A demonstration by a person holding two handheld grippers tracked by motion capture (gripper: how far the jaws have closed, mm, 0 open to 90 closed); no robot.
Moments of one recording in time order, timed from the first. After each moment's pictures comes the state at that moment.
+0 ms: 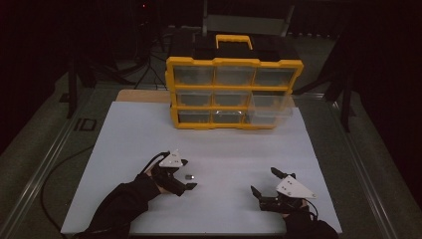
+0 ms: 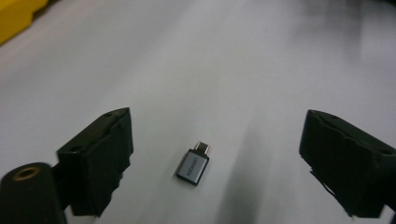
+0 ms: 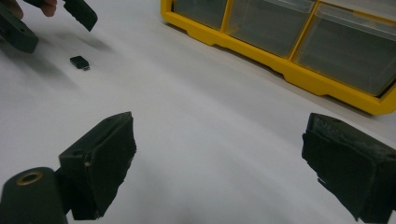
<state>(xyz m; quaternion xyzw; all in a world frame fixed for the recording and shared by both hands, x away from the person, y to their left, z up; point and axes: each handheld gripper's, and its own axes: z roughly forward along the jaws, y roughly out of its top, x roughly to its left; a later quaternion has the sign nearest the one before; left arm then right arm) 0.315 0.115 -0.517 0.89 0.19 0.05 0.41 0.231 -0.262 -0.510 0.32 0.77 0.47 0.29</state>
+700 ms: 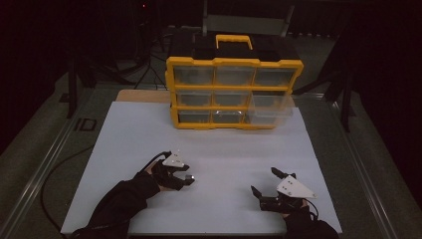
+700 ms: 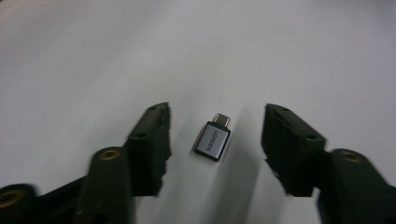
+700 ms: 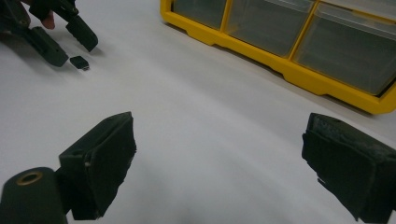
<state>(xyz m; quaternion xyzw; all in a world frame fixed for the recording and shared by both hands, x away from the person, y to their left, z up) 0.325 0.117 -0.527 0.91 0.19 0.05 0.37 0.231 -0.263 -0.510 0.32 0.77 0.47 0.29</state>
